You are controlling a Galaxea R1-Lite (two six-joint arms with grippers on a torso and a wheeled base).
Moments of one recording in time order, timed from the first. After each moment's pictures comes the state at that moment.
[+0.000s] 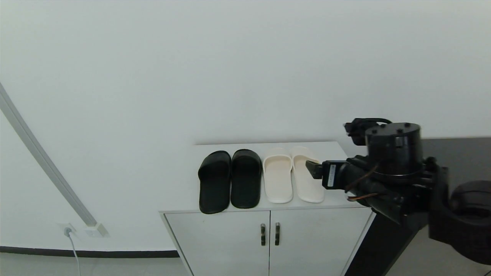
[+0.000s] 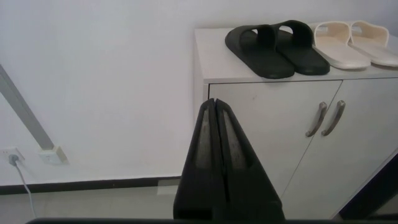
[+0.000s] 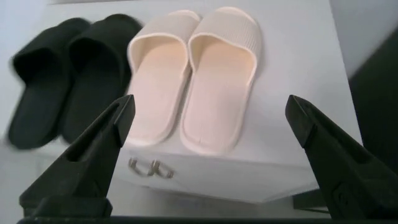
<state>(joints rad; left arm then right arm) 0.00 0.00 0.00 0.00 0.00 0.00 0.73 1.71 -0.89 -0.50 -0.50 0.32</state>
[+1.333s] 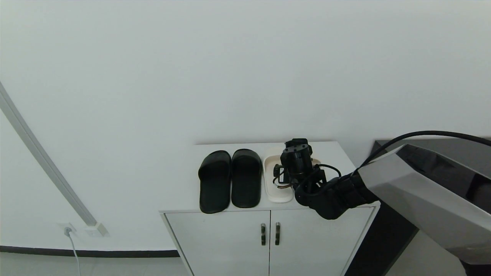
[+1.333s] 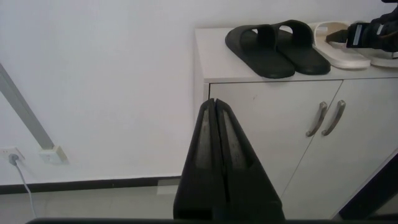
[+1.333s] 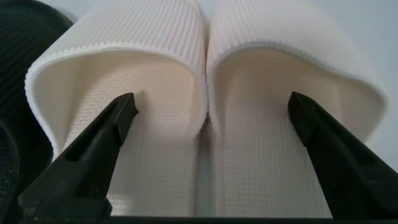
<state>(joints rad) 0.00 0.00 0.00 0.00 0.00 0.00 0.67 2.35 -1.45 -0.54 -0.62 0.27</state>
